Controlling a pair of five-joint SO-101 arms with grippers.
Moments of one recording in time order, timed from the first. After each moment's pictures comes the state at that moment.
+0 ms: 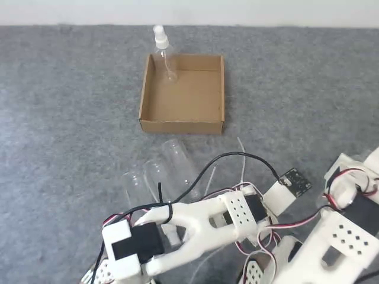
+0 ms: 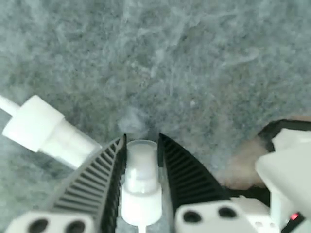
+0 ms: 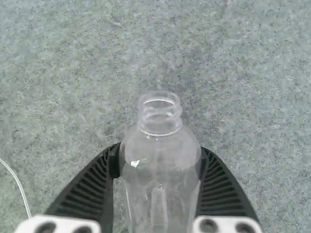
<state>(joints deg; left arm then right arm) 63.2 11.3 27.2 56.0 22.1 32.7 -57.9 41.5 74.7 -1.5</state>
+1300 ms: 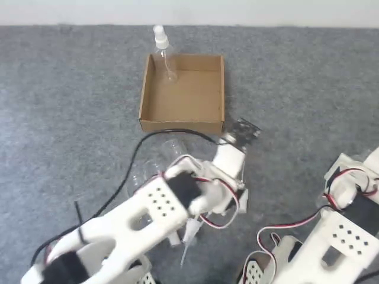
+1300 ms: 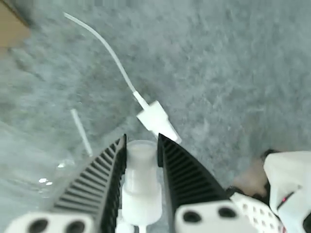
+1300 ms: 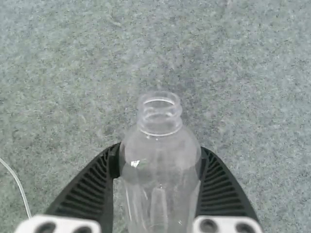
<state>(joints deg) 46.1 -29.6 44.0 59.9 20.7 32.7 -57.9 41.5 74.7 -1.5</state>
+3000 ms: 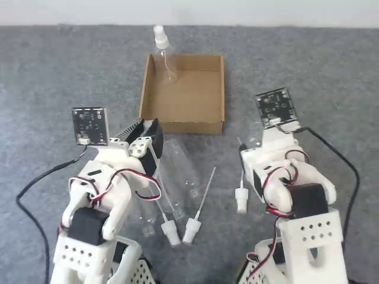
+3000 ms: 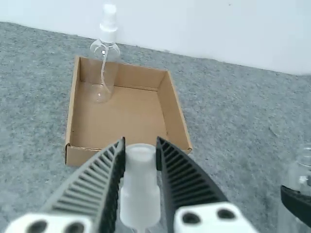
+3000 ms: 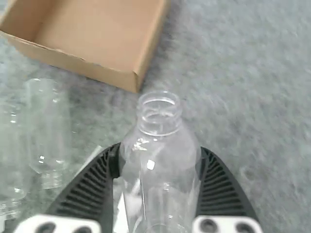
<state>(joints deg) 10.5 -74.8 61.6 51.7 23.9 -16.1 -58.0 43.3 69.8 5.3</state>
